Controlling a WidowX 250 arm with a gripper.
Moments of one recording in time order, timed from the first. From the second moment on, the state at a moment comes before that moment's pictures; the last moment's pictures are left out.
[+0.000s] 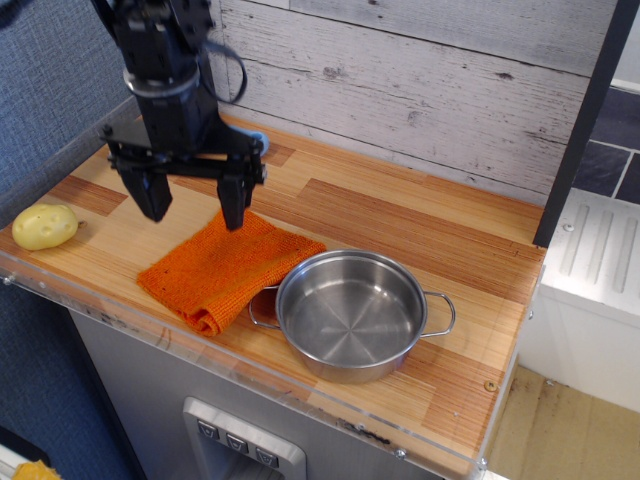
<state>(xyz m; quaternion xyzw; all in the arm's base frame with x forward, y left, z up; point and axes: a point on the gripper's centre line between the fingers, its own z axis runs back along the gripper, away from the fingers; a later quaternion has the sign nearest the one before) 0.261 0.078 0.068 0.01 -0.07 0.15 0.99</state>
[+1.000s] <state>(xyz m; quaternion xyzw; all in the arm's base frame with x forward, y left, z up) 0.260 0.073 0.008 0.05 -0.02 0.14 0.99</state>
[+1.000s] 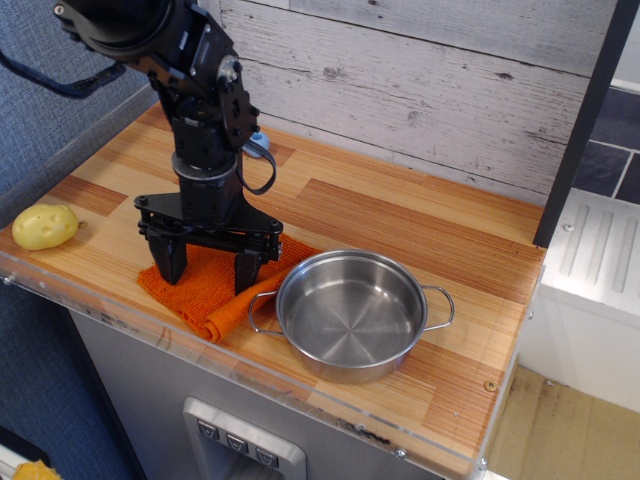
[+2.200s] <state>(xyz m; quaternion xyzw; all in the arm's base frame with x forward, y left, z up) 0.384 0.049 0.010 0.00 -0.07 0.18 0.98</state>
